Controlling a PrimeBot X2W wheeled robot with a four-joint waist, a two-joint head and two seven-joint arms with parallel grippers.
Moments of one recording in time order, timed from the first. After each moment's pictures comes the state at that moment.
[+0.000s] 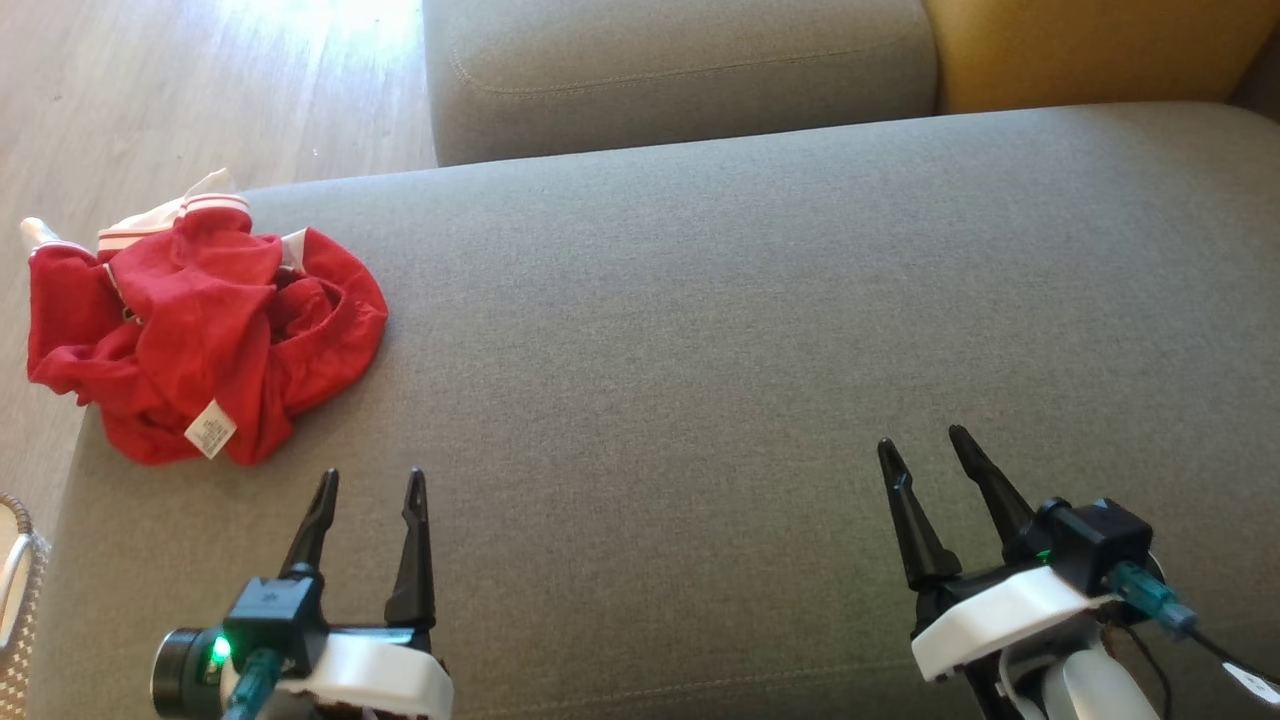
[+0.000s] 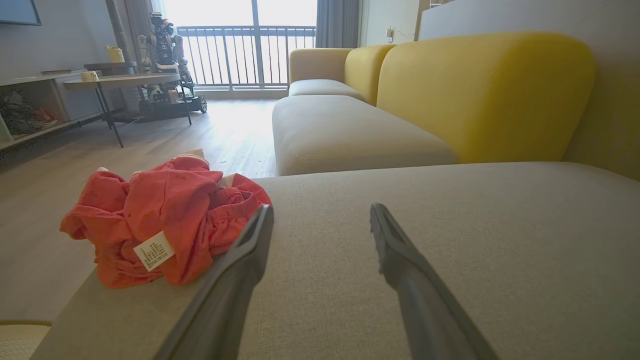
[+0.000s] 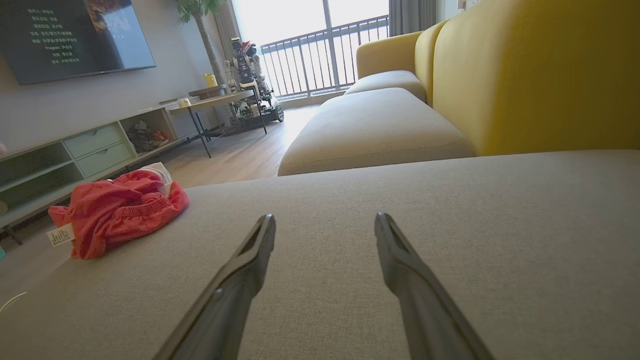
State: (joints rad) left arm 0.11 0.18 -0.31 -0.01 -0.21 0.21 -0.22; right arm -0.01 -0.04 0.10 0.20 0.24 0.13 -0.22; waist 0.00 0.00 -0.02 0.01
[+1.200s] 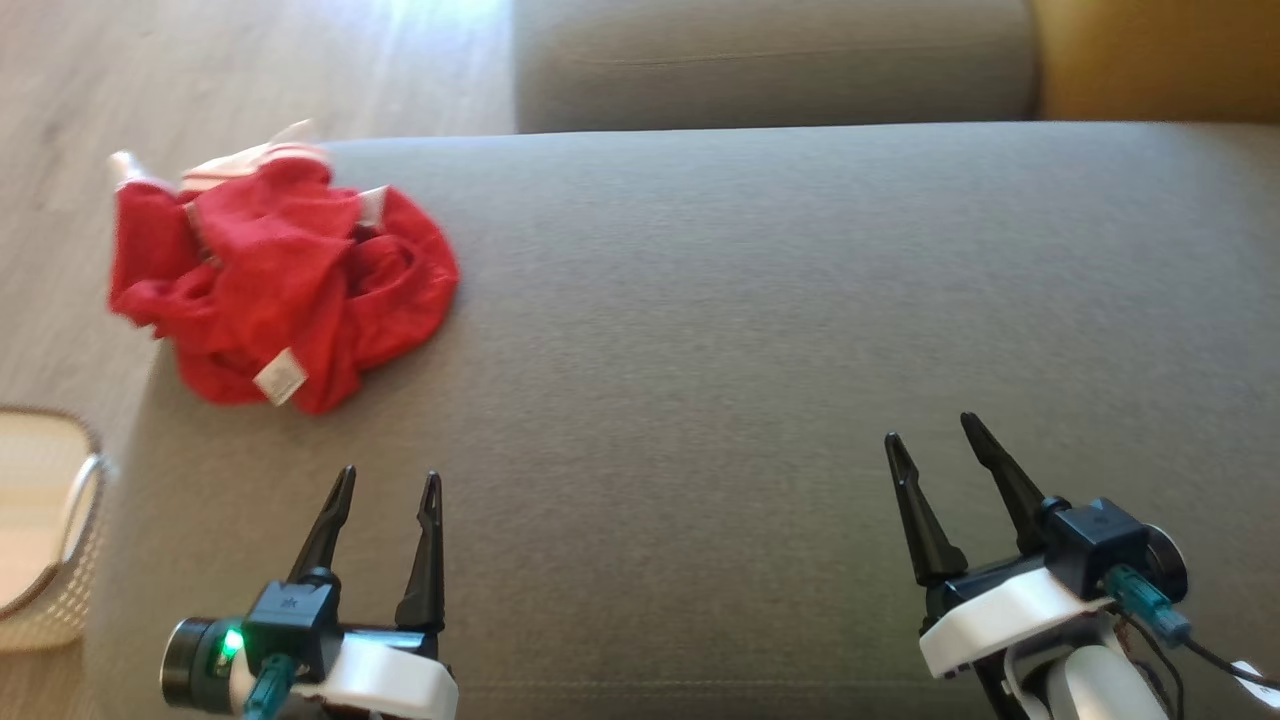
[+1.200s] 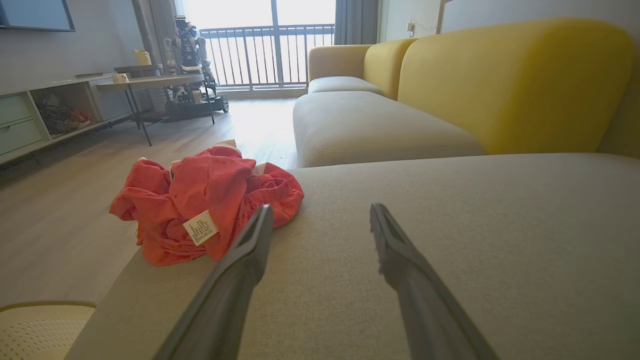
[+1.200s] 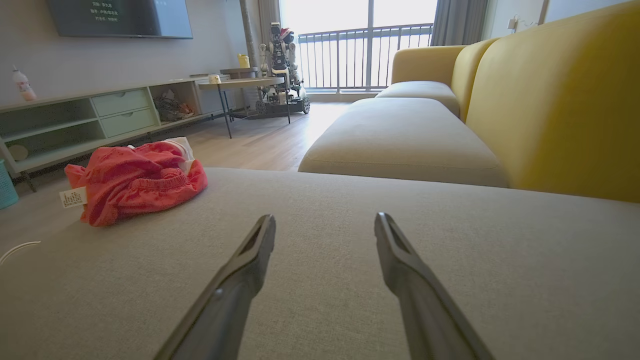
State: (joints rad) left arm 0.12 0.09 -0.21 0.04 -0.06 0.06 -0.25; right arm -0.01 -0.04 0.07 0.18 0.09 0.13 -0.25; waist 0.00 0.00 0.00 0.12
